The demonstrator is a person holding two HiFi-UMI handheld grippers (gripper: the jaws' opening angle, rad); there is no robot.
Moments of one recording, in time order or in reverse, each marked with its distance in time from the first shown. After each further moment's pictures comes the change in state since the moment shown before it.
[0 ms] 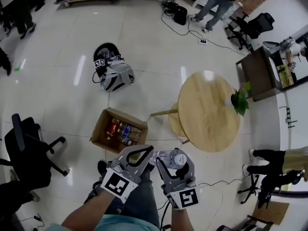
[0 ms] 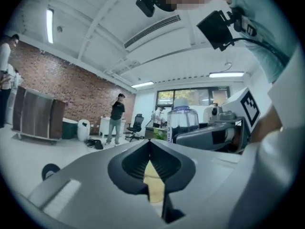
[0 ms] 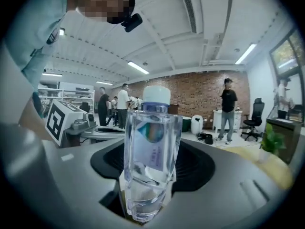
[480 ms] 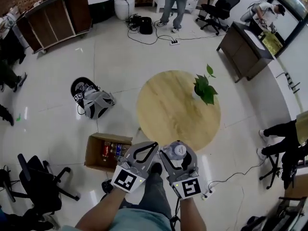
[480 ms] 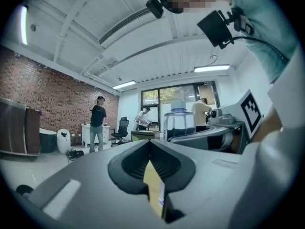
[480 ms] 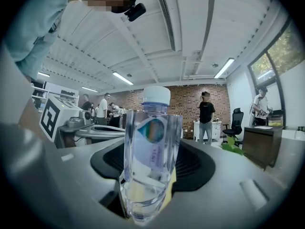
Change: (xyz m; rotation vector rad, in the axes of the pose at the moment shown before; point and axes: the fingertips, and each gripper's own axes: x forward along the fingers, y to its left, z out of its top) left arm 0.210 -0.143 0.048 0.141 -0.049 -0.144; right arm -0.119 -0.219 0.015 -0.019 -0.159 -0.175
